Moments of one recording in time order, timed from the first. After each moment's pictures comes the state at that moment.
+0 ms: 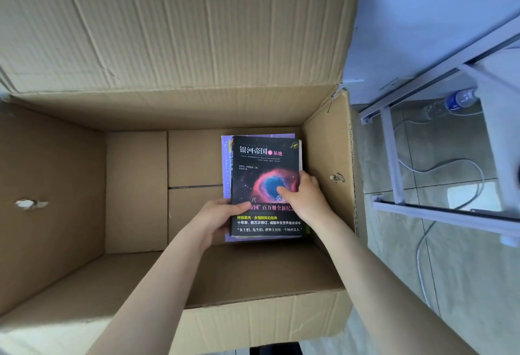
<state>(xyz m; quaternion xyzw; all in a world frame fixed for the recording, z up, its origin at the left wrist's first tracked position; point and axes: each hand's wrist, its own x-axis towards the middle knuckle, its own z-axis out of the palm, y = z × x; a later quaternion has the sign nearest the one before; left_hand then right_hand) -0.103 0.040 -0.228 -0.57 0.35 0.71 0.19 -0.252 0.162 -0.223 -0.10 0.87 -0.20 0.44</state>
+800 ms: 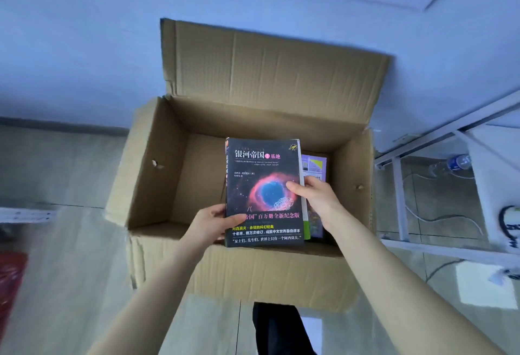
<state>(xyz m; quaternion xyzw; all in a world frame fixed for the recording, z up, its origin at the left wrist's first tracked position) 0.032 0.030 -0.104 -0.54 0.45 0.71 0.03 -0.184 0.129 -0.101 -0.07 0.76 -0.39 0.51</state>
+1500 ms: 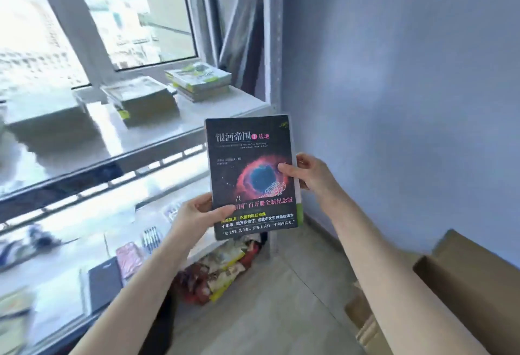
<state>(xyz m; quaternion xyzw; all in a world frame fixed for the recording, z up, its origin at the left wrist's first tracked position) 0.622 0.148 0.389 -0.61 0.44 0.43 -0.50 0.402 0.032 0.414 -0.58 0.43 -0.41 0.56</state>
